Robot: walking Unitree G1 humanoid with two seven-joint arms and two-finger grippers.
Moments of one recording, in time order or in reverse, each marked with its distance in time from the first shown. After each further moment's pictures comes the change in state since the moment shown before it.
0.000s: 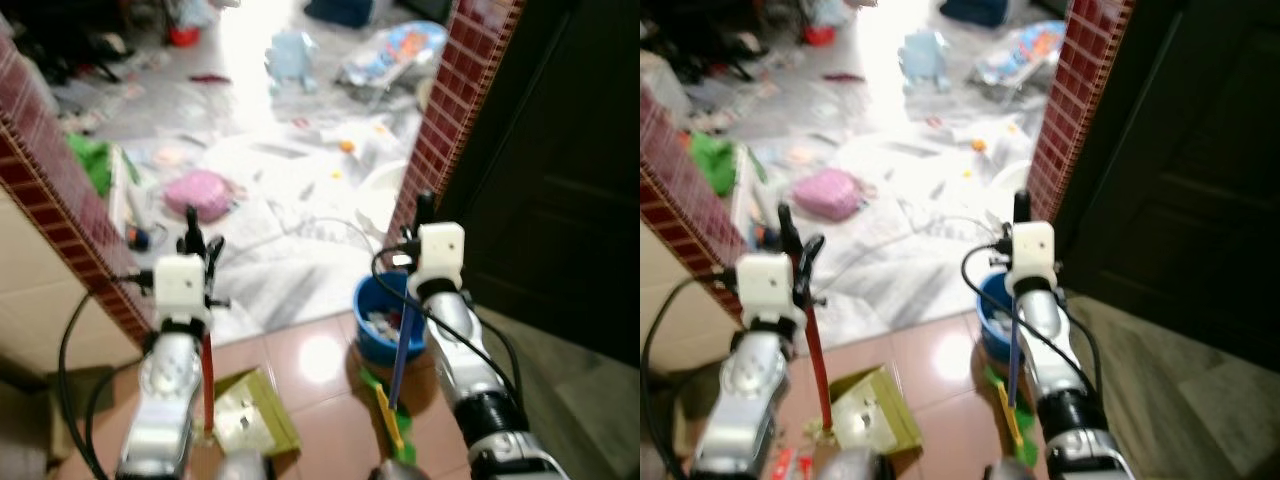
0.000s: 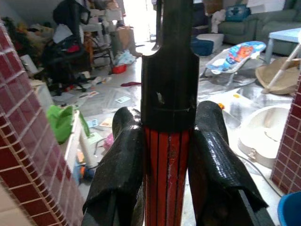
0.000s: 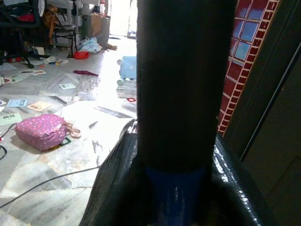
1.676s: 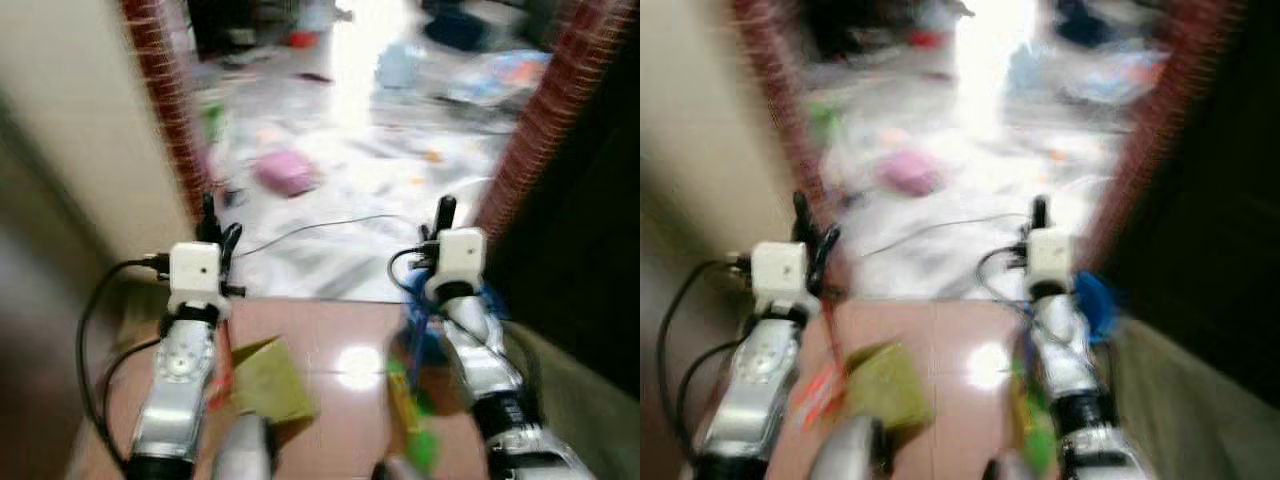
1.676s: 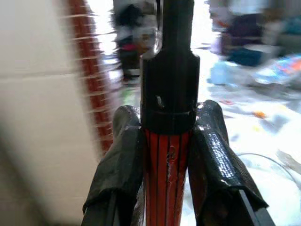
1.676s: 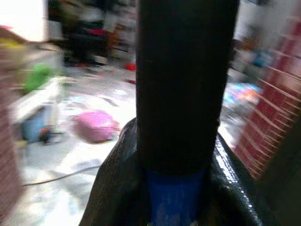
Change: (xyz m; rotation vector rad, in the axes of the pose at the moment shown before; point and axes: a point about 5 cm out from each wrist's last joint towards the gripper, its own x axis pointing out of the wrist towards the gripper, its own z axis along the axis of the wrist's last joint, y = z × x) left arm 0.012 -0.010 0.013 -0.047 -0.064 -0.043; right arm 0.009 -0.018 0.002 -0.052 -0.039 -0.025
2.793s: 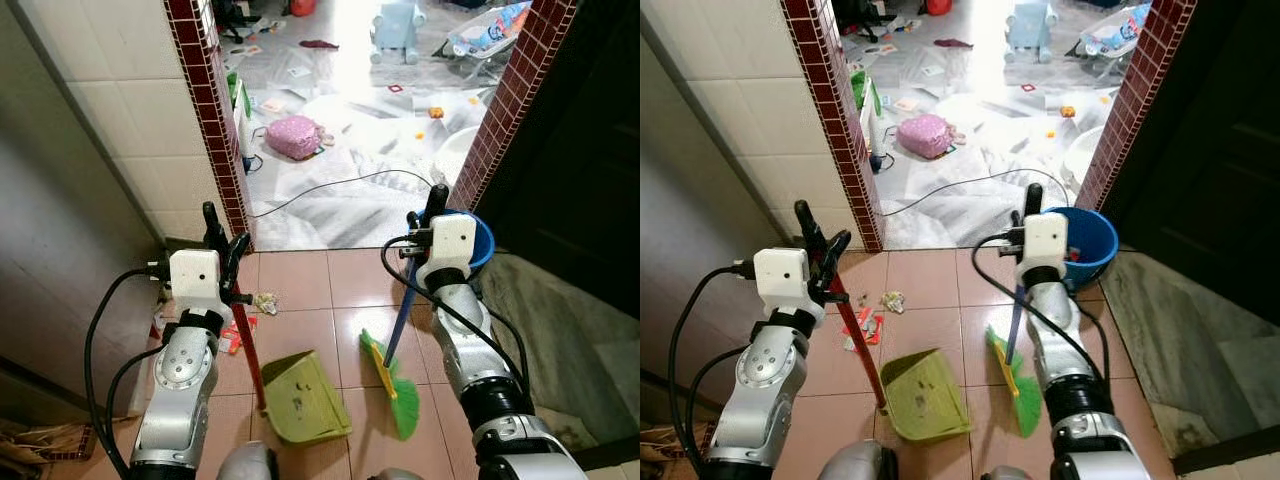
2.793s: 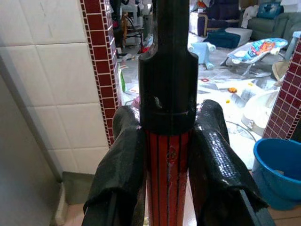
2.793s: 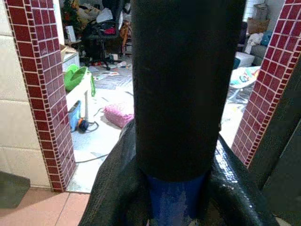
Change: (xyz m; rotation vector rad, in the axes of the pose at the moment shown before) left arm -0.003 -0.004 -0.010 -0.081 0.066 -0.062; right arm 0.003 0.010 0.003 0.078 -0.006 0.035
